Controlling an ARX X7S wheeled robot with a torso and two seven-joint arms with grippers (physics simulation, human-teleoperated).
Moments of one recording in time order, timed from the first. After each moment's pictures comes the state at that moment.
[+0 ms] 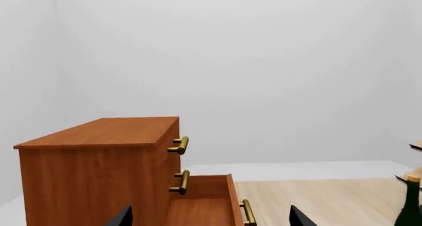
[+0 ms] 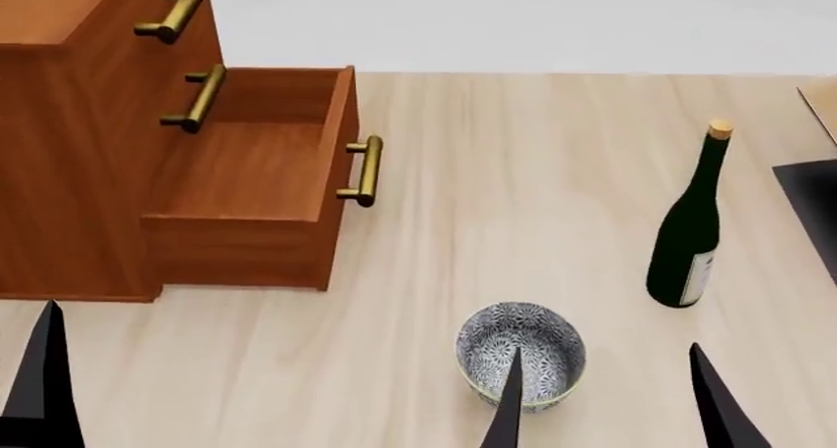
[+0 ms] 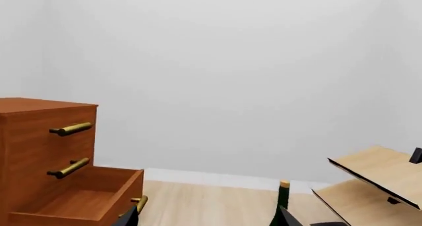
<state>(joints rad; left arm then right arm) -1.24 -1.07 1.70 1.05 -0.87 0.05 -1.57 0.02 0.69 -0.36 -1.00 0.47 0.45 0.78</state>
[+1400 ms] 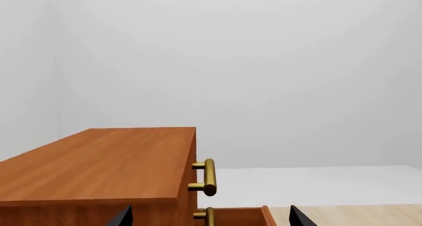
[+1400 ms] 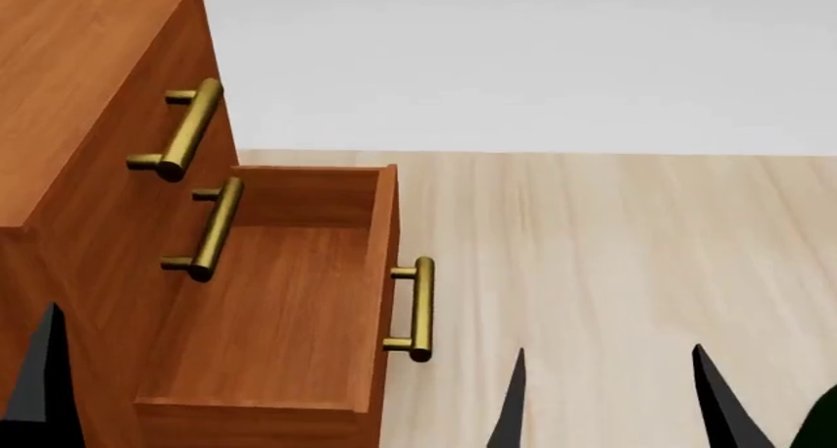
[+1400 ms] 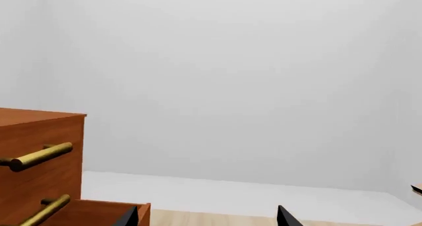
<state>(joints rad) -1.23 -1.07 1.70 1.05 -0.86 0.06 -1.57 0.01 0.72 -0.38 -0.98 0.48 0.38 0.79</state>
